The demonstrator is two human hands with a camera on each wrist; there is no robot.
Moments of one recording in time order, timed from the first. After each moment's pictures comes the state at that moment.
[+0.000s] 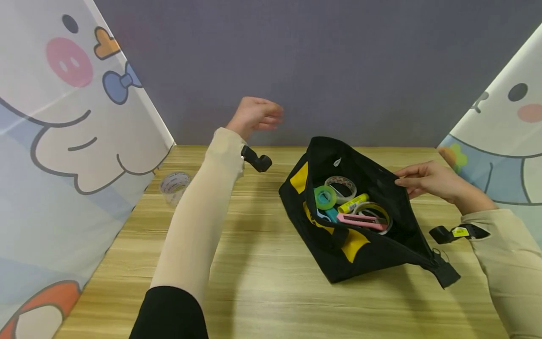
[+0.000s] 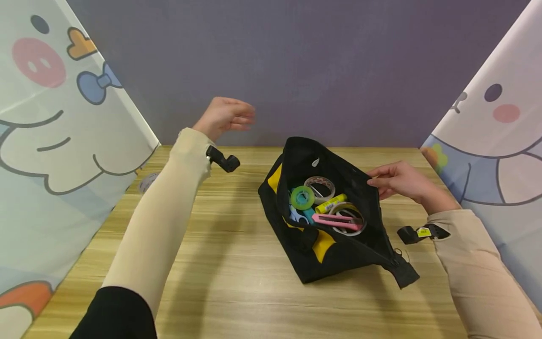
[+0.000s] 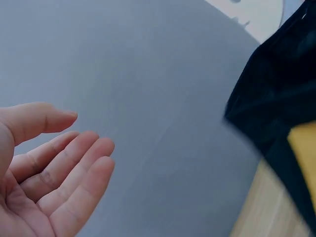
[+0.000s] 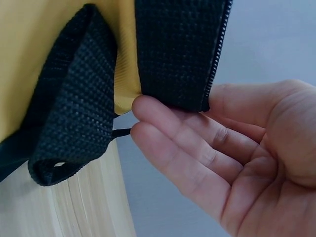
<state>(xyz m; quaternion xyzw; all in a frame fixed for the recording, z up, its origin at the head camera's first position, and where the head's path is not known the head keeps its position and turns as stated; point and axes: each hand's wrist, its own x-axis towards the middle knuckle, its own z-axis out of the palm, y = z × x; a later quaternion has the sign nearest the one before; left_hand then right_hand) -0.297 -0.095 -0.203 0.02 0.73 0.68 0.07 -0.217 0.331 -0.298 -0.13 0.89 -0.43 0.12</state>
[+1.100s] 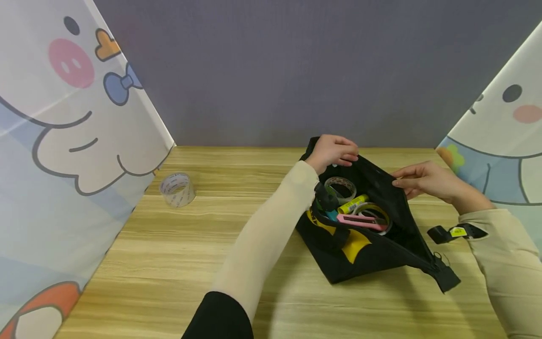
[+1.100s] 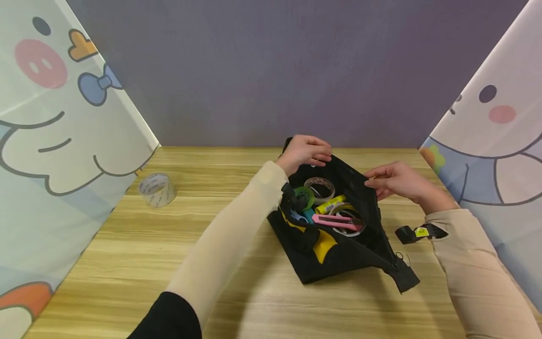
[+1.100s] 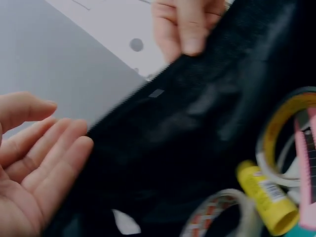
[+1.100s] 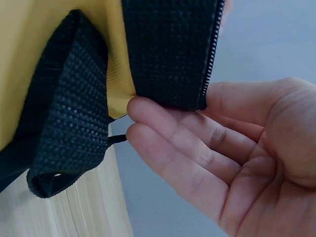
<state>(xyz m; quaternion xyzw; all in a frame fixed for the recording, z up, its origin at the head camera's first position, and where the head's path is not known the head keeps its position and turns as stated) -0.279 0.060 -0.281 0.14 0.68 0.70 0.17 -0.218 0.328 -0.296 -0.14 0.89 -0.42 0.12</state>
